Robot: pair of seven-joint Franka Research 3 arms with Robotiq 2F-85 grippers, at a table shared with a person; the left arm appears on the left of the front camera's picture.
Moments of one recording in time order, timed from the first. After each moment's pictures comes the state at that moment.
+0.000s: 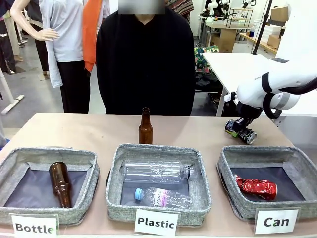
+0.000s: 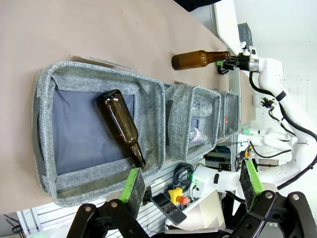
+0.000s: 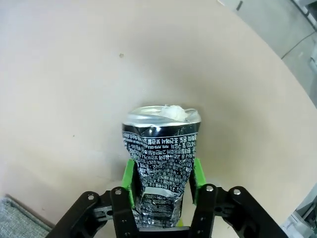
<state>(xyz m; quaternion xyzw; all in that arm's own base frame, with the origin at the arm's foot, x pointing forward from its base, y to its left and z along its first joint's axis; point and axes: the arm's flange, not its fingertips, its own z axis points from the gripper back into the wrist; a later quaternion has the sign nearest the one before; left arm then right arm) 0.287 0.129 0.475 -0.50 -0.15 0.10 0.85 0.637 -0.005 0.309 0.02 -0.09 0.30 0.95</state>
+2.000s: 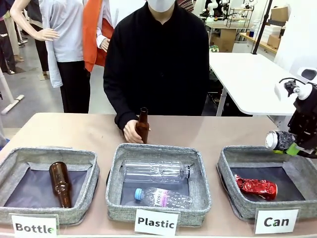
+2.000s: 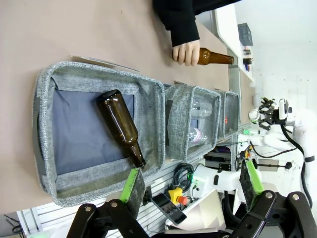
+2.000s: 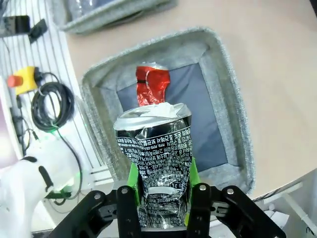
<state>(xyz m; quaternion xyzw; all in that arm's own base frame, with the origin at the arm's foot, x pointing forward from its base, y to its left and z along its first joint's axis) 0.287 0.129 0.476 -0.50 -0.15 0.10 0.85 0.365 -0.009 0.483 0.08 -0.07 0.58 0.81</state>
